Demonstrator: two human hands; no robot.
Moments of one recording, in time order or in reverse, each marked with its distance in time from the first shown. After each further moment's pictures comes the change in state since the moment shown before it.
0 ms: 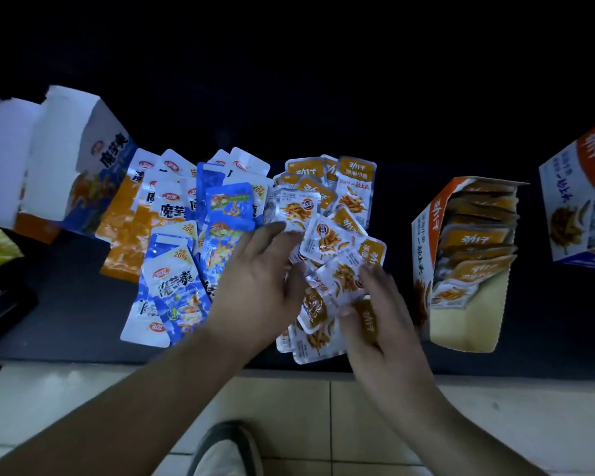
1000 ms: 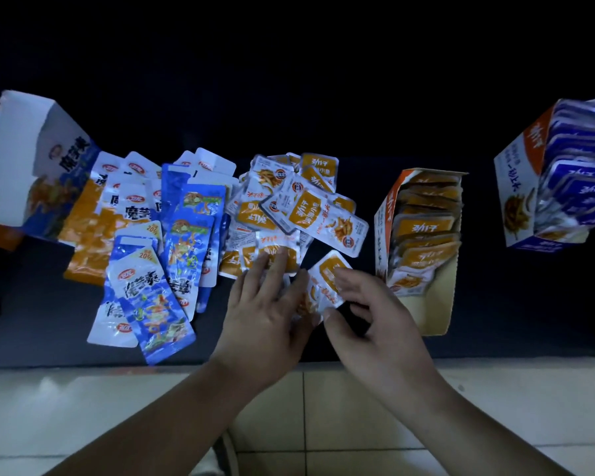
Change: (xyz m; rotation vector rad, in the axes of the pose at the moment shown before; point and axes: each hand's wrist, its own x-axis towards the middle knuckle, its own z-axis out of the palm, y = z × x) left_hand -0.046 0.033 0.047 0.226 -0.234 0.046; right_hand -0.004 0.008 -0.042 0.093 -0.002 -0.040
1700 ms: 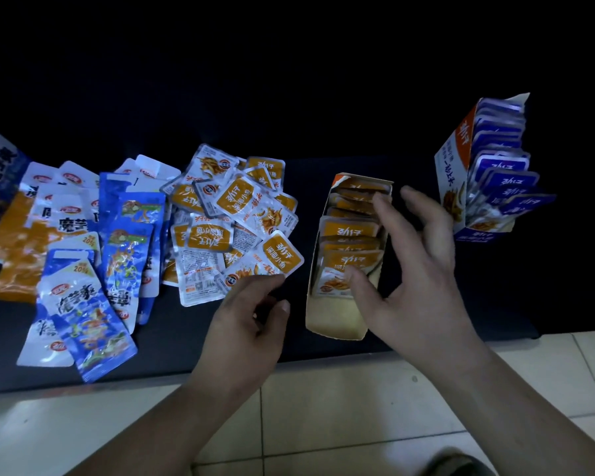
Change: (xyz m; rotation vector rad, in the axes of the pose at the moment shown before) left_hand 0.009 0.060 -0.005 -0.837 0.089 -0.292; right_hand 0.023 0.005 -0.105 -0.376 0.294 -0.429
